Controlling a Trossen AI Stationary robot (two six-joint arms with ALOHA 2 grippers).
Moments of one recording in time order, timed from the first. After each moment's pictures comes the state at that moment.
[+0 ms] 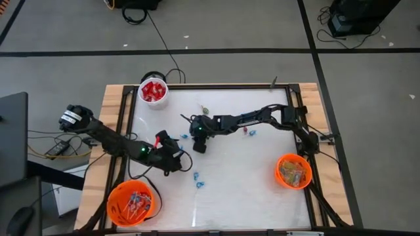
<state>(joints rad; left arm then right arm) -0.37 1.38 0.55 -0.15 -0.75 -0.50 -0.13 2.22 1.49 -0.13 -0.01 0.10</state>
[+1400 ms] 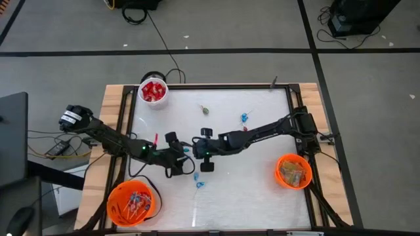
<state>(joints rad) -0.34 1.38 0.55 0.07 -0.60 -0.20 0.12 2.03 1.49 -0.32 0.23 -0.02</state>
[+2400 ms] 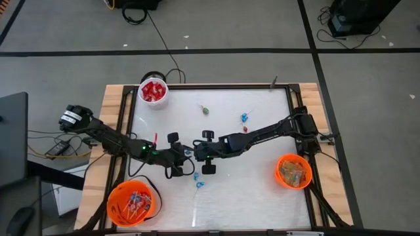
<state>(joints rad) -0.34 1.38 0.55 0.14 -0.55 -0.11 0.15 2.03 1.49 -0.37 0.24 0.01</state>
